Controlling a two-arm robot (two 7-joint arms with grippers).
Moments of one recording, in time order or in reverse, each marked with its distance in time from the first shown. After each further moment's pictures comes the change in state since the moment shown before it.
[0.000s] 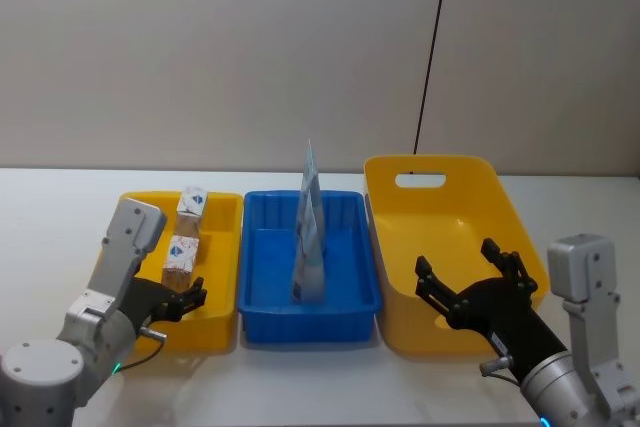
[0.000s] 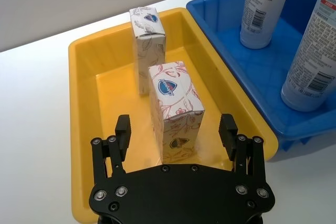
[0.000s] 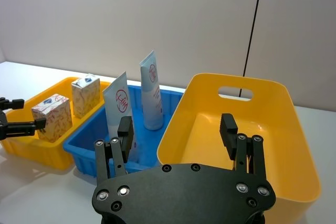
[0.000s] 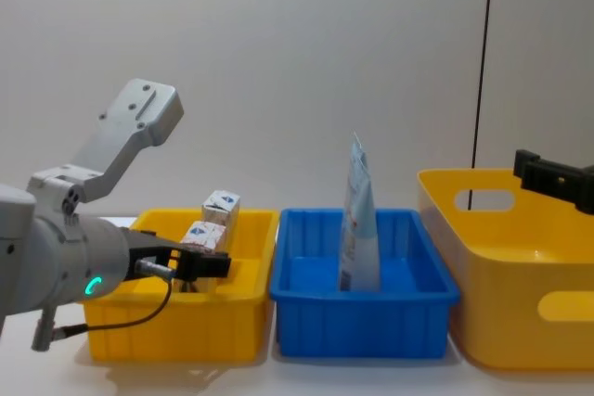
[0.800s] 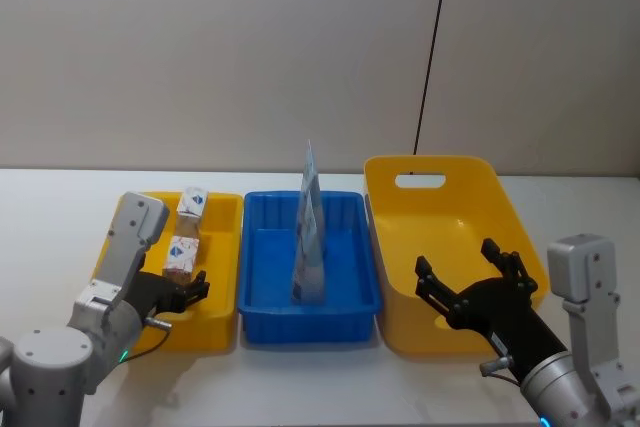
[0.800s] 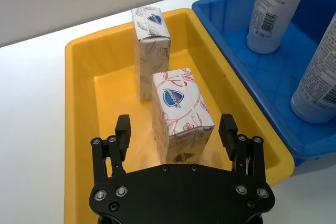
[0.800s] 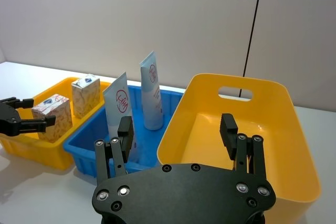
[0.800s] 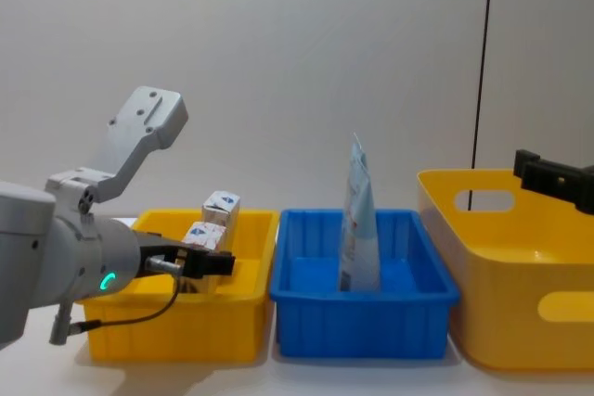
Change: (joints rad) left arm -0.064 -0.048 -0.015 0.123 0.012 -0.032 -0.020; right arm 0.000 0.000 0.000 0.000 0.000 0.000 0.000
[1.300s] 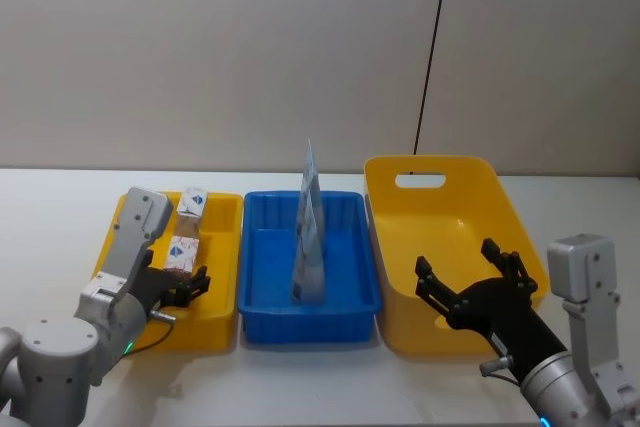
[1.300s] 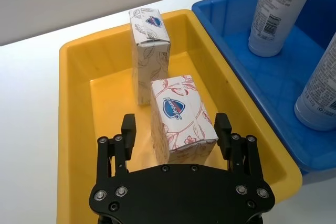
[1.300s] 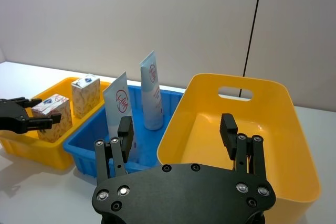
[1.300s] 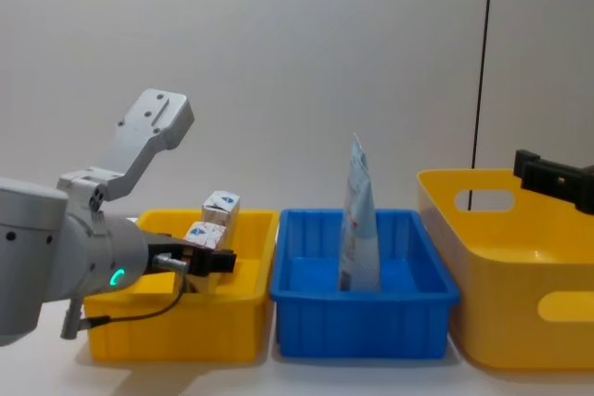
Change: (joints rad) left arm -0.043 -0.025 -0.004 0.074 0.009 -0.018 -0.019; right arm 0.000 0.000 0.000 0.000 0.000 0.000 0.000
